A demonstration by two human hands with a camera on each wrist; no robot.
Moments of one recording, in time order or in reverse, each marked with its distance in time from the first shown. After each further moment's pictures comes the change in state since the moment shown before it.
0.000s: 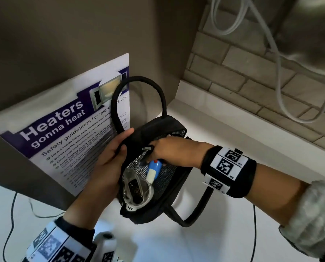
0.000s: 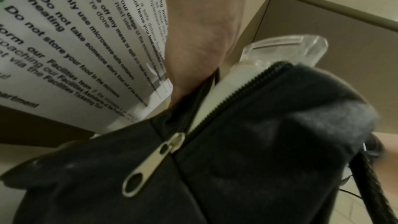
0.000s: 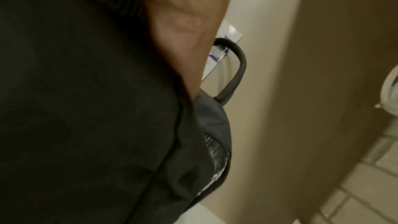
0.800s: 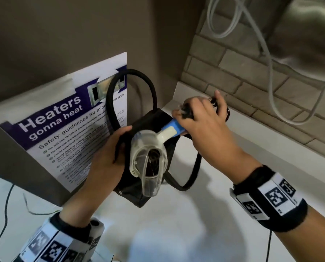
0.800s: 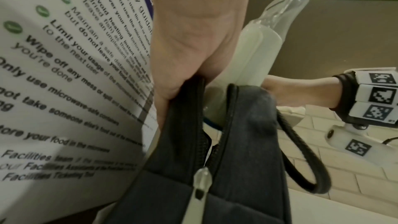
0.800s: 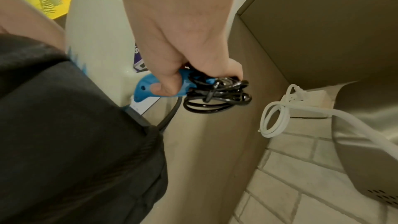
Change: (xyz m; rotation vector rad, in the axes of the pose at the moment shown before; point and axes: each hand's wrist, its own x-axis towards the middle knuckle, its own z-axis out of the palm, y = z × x) left_hand -0.007 0.007 0.001 0.737 0.071 0.248; right_hand -0.077 -0.017 -0.035 -0.412 0.633 0.550
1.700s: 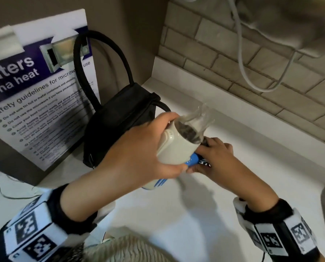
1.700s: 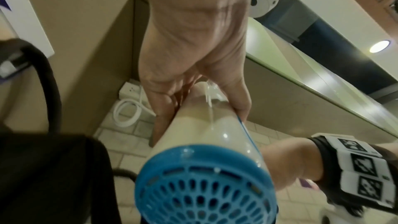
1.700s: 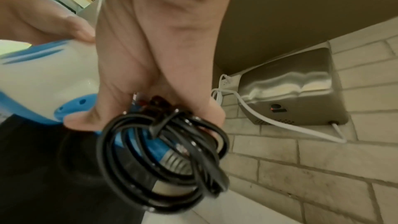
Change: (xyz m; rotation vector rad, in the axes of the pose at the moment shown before) left_hand -0.046 0.116 0.037 0.117 -0.495 0.210; right_hand -0.139 0.013 -0.011 0.511 -0.562 0.346
